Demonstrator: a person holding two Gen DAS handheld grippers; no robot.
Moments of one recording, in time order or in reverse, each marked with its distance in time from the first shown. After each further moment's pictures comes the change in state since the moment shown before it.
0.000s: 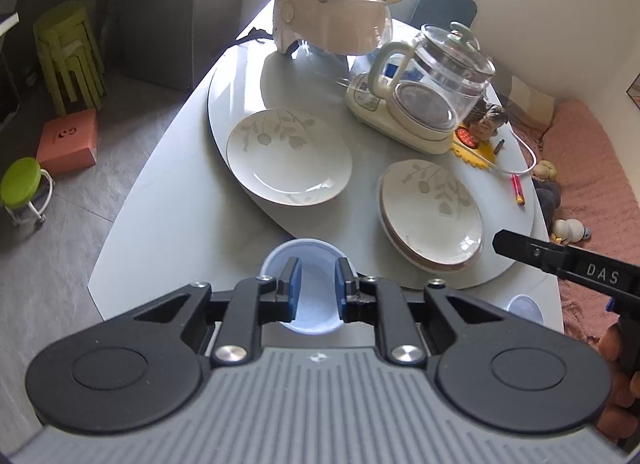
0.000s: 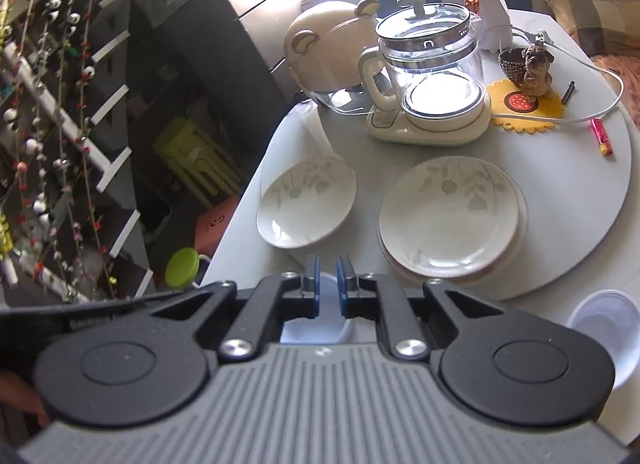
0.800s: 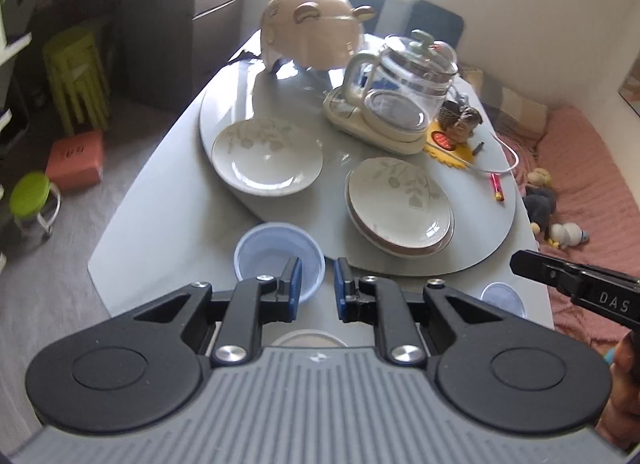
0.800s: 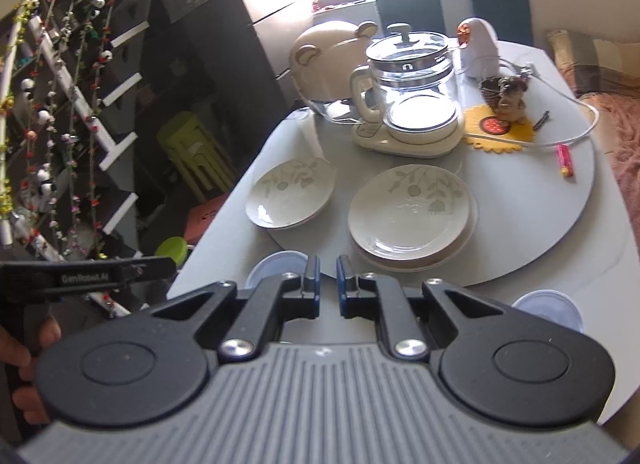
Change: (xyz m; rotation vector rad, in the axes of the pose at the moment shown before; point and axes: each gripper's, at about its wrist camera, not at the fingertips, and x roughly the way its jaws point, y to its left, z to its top) left arm -0.055 -0.065 -0.064 0.010 -0.088 0.034; right arm -0.081 -0.028 -0.036 -0.131 -0.047 0.006
